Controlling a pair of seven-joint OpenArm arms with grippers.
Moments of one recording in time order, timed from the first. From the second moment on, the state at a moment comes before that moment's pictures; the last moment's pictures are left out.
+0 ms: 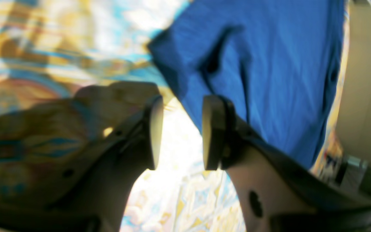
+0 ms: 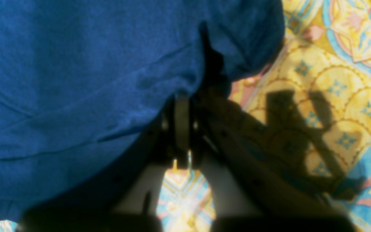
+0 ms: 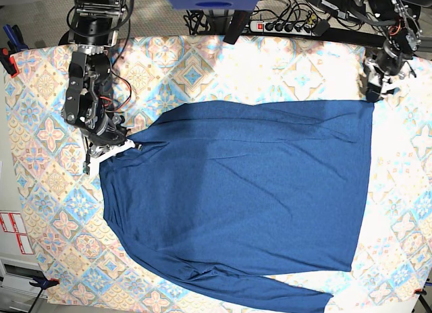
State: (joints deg) left arm 20.7 -11.6 -43.9 79.7 -65.4 -2.9 45.7; right arm -0.6 6.4 11.8 83.3 20.8 1.2 -46.6
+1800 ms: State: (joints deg) left arm 3.9 -9.2 -43.8 66.9 -63.2 10.8 47.2; right arm -0.6 6.3 11.8 83.1 20.8 1.2 -46.4
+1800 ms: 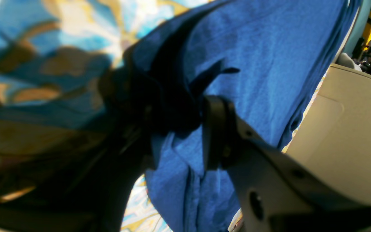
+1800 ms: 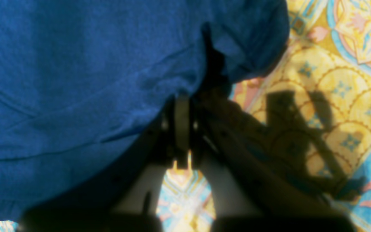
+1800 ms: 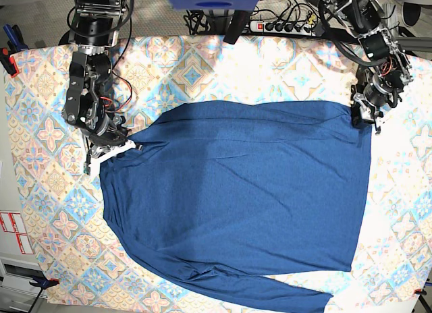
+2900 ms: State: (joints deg) left arm 19.9 -13.5 -43.9 75.8 -70.1 4.3 51.3; right arm -6.8 6.5 11.8 84.6 21.0 1.2 -47.1
